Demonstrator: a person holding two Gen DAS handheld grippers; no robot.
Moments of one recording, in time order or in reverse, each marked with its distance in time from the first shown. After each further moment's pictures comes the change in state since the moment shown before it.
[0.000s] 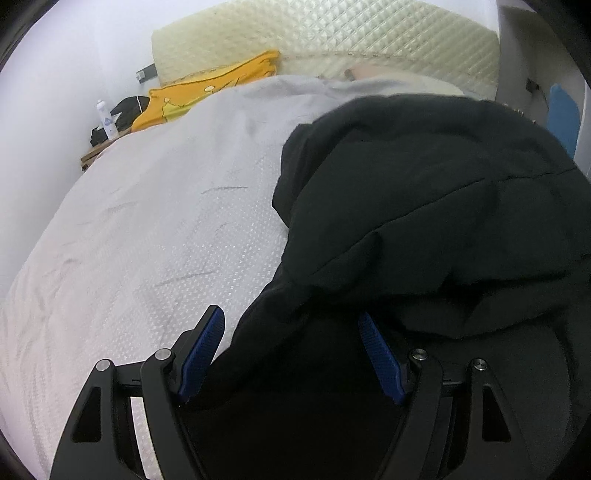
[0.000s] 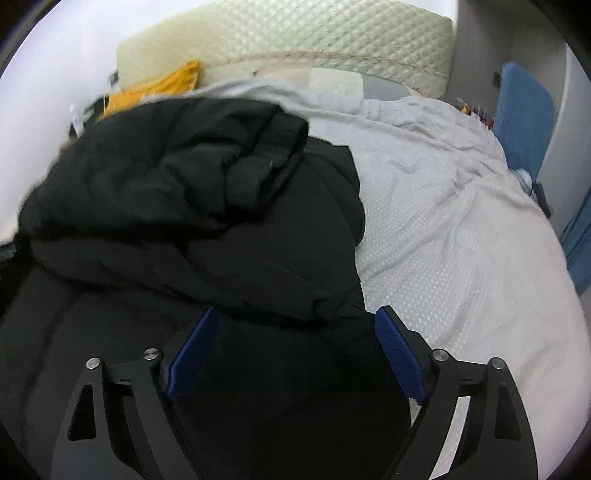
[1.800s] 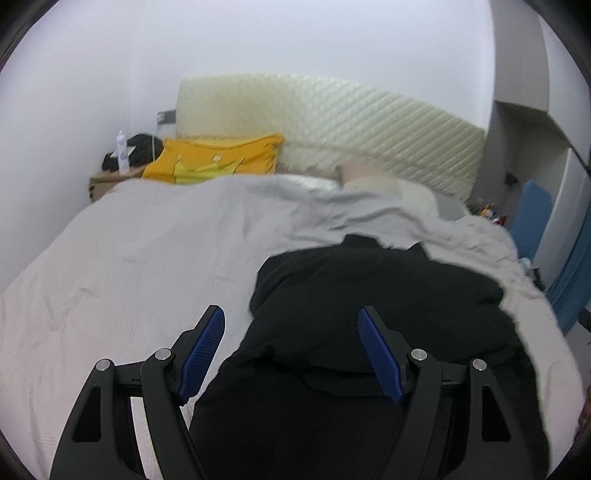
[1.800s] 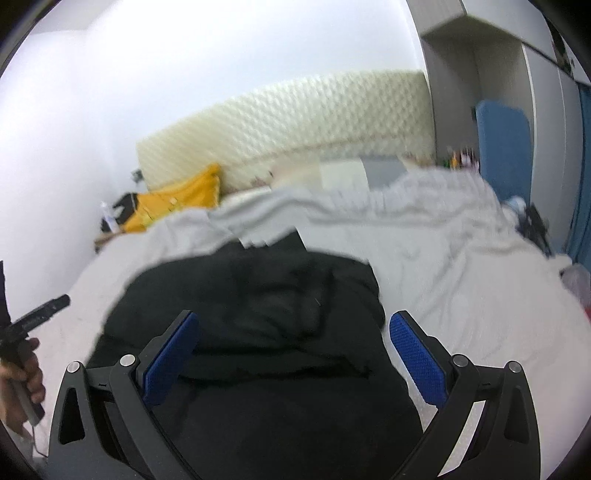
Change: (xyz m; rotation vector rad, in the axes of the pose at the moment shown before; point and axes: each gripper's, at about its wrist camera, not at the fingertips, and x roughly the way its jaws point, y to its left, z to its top) left arm -0.175 0.007 0.045 -0.180 -0.282 -0.141; right arm -0.158 0.013 0.049 0.194 -0.347 0.138
